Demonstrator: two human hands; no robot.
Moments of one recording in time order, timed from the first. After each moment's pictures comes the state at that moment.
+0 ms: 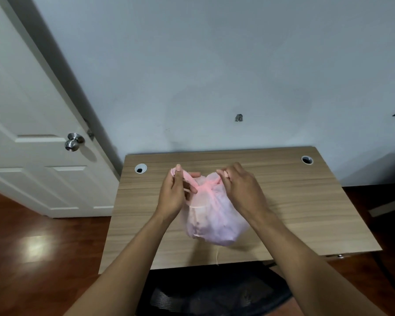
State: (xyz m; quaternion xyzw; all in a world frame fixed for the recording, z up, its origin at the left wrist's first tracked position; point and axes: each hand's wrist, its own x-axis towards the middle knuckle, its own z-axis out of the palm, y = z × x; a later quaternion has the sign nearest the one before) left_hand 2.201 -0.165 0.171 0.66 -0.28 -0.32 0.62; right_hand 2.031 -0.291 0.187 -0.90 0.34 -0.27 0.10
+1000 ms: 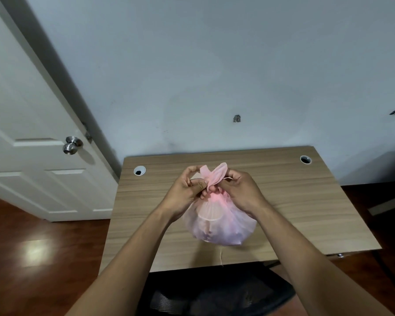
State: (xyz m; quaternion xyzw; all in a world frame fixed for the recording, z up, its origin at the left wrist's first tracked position) left_hand 2.189 -0.179 0.192 0.52 -0.29 -0.51 0.61; right_hand 2.027 -0.289 0.201 -0.63 0.36 -0.22 0.64
